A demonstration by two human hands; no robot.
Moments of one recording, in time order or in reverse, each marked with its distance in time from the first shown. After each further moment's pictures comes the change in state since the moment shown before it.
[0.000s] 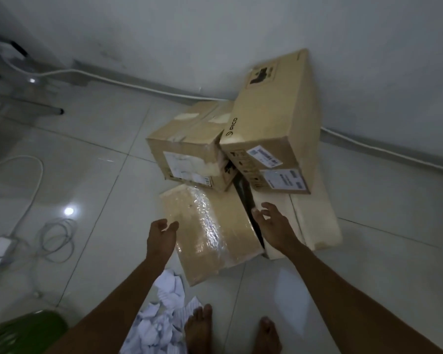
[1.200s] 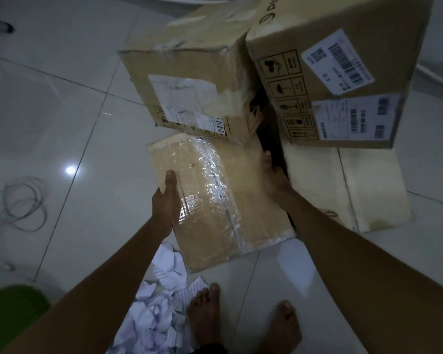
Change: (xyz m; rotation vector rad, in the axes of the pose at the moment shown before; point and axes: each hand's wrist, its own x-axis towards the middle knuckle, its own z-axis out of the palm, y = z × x) left_hand 0.118 -0.082 0.066 -0.219 -0.013 -0.138; right_hand 0.139 0.060 0.108 0.202 0.050 0.221
